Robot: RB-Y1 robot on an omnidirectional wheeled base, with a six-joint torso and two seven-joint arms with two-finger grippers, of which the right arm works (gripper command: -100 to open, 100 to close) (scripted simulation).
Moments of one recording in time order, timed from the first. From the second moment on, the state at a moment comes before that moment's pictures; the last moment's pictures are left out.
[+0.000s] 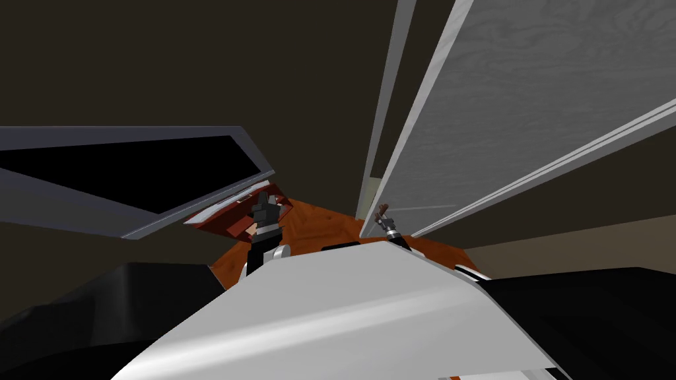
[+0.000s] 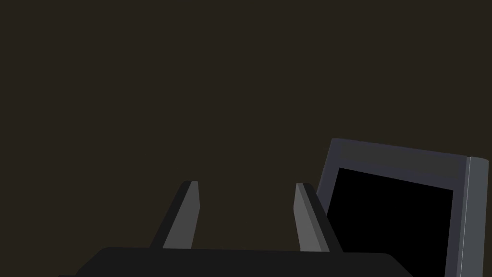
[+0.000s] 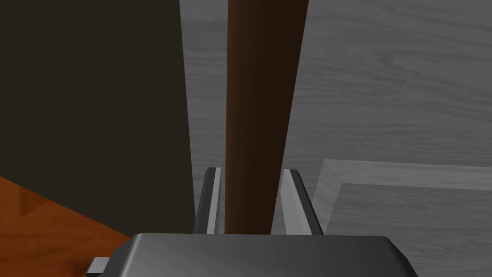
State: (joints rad) arm 0.13 -0.58 0.60 -0.85 -0.81 -1.02 -1.58
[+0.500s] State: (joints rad) arm 0.16 -0.62 0.66 -0.83 -0.78 -1.10 -1.64
